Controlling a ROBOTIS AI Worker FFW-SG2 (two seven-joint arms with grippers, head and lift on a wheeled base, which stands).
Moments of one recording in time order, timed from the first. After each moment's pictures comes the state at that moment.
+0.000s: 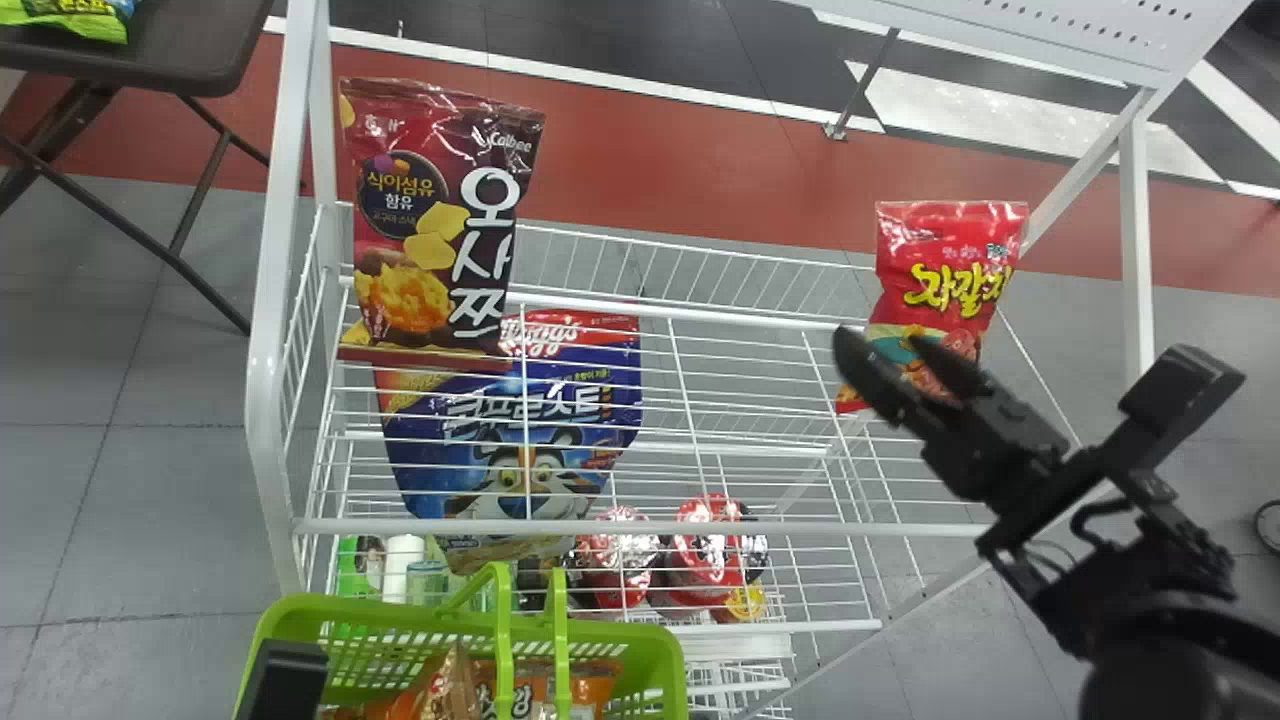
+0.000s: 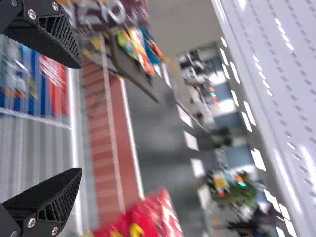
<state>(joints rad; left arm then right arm) 0.52 0.15 -0.29 -2.25 0.32 1.24 -0.89 0.33 0.00 -0.60 -2.21 -0.34 0.58 0.55</state>
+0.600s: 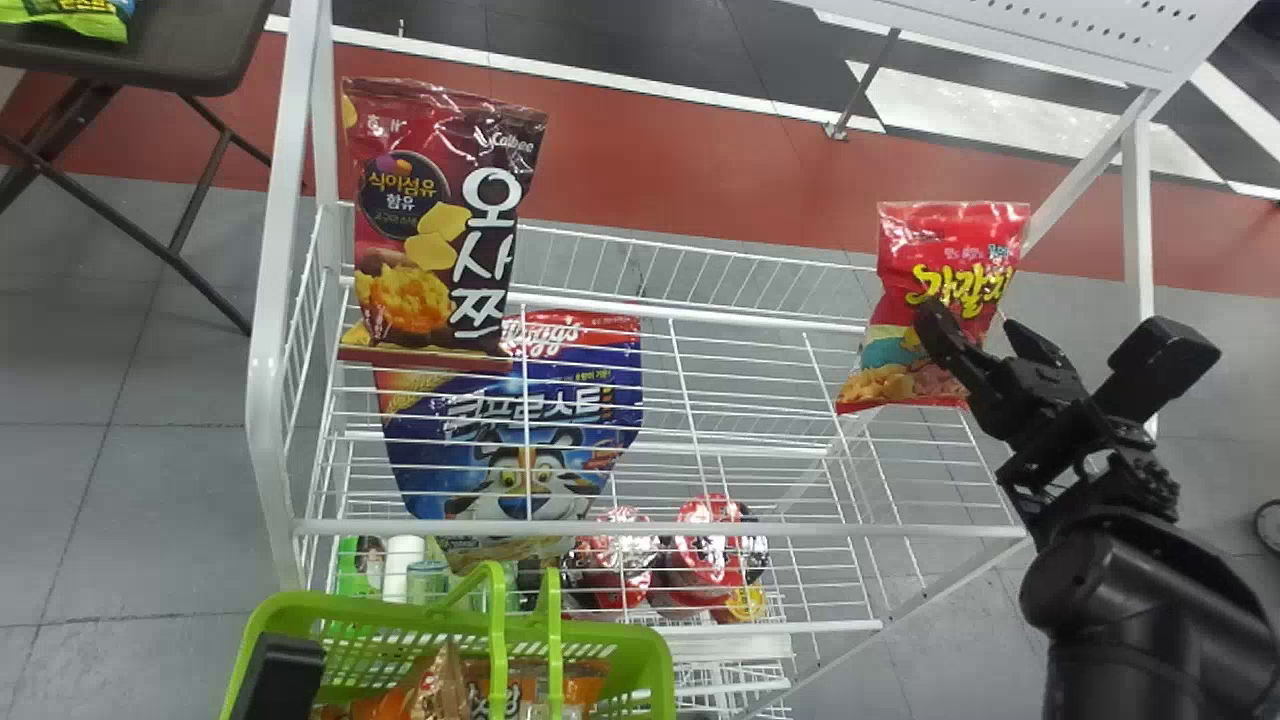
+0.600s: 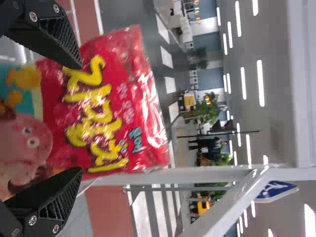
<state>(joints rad) 0.51 0.16 -0.29 -2.25 0.32 1.26 -0.89 0.04 -0.12 -0.67 -1.68 -0.13 0.33 0.48</state>
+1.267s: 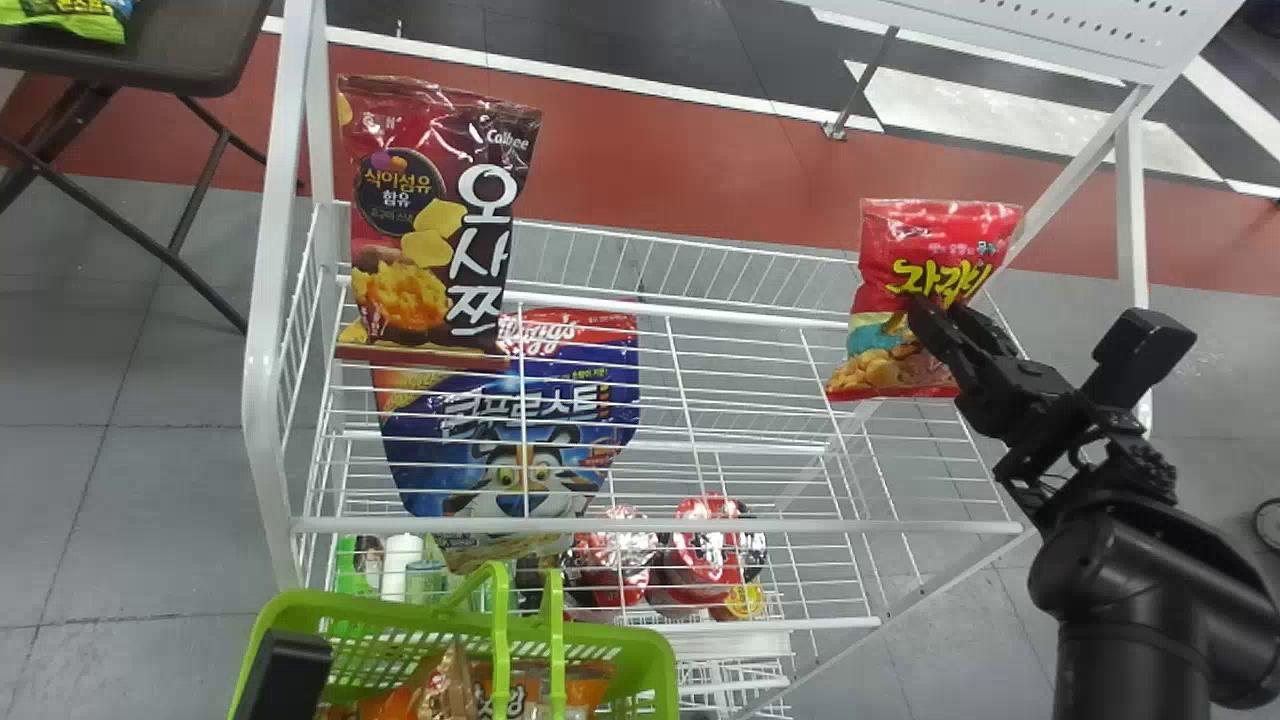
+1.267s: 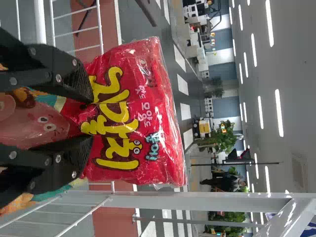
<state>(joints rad) 0.50 0.15 -0.29 -2.24 0.32 1.27 -0.88 0.02 -0.16 -0.65 -1.64 -0.13 0.35 0.61</state>
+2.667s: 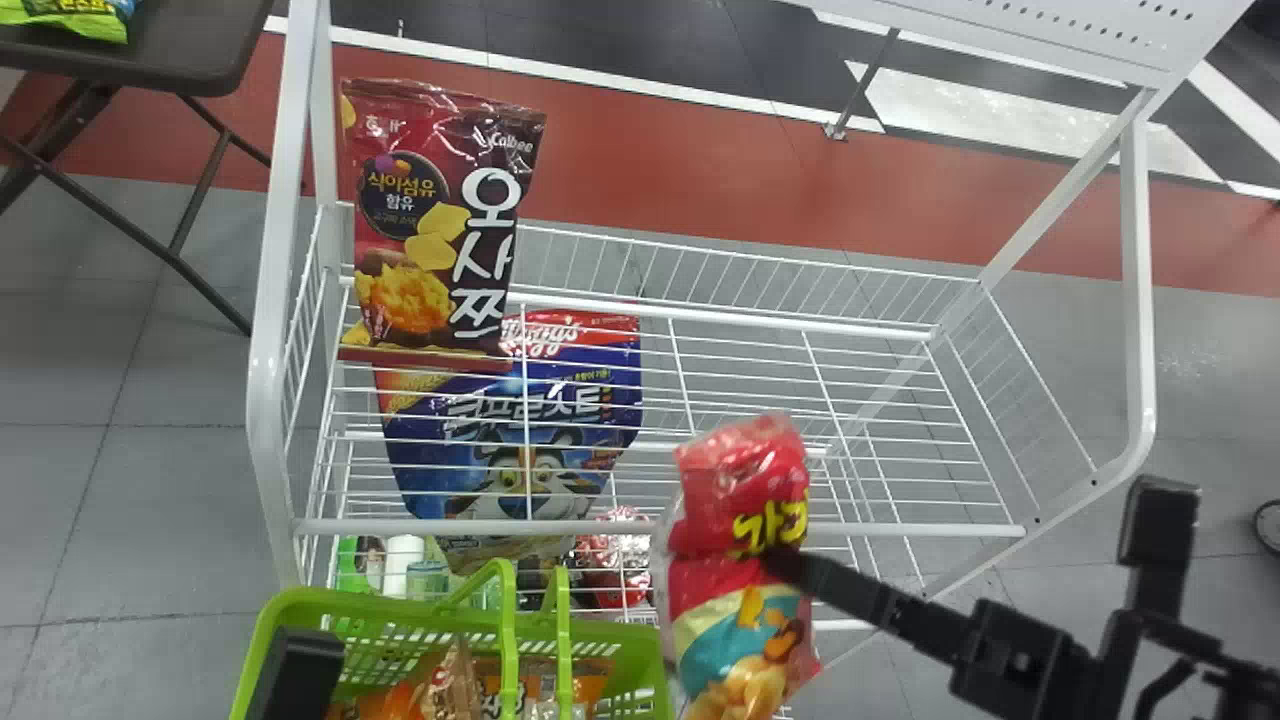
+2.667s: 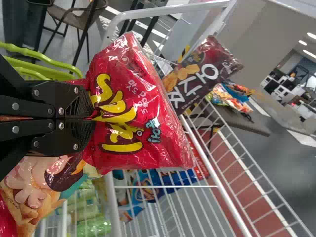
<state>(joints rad) 0.49 0.15 -0.30 -2.23 0.32 1.26 -0.87 0.50 0.00 -0.80 -2.50 -0.55 1.57 0.89</state>
